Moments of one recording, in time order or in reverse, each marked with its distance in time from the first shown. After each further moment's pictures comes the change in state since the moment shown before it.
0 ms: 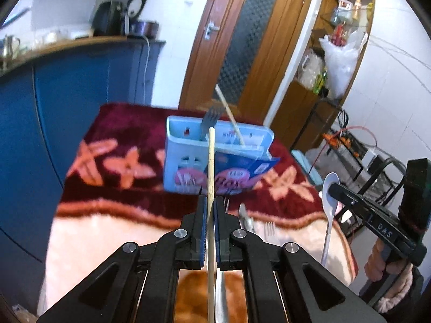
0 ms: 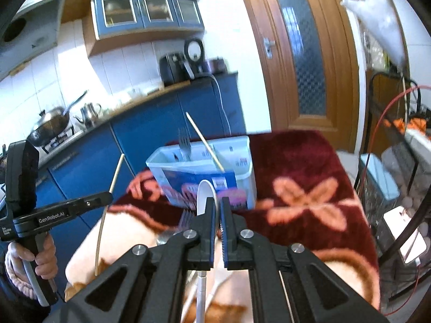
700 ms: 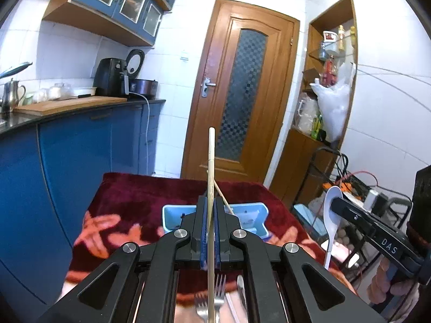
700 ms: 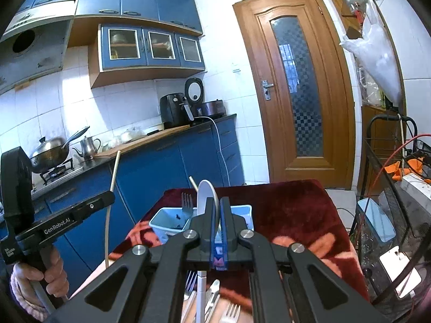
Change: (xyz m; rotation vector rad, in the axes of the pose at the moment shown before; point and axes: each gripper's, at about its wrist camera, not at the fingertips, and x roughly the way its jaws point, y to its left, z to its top) left arm -0.010 -0.019 0.053 0.060 -0.287 0.038; right arm -0.001 0.007 0.050 -0.011 -0.200 -0.021
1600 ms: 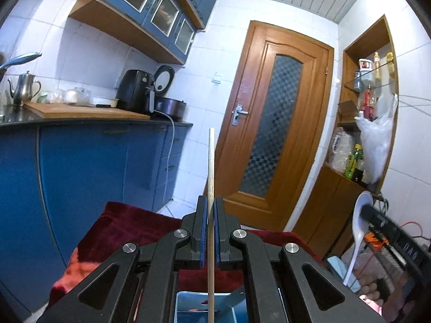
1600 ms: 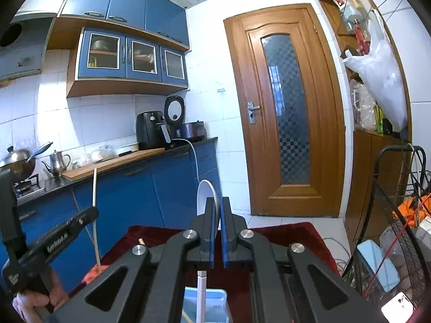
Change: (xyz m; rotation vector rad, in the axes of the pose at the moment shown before) left arm 0.120 0.038 0.031 -0.099 -0.167 0.136; right arm 0.104 -0.020 0.047 -0.050 -0.132 -0.121
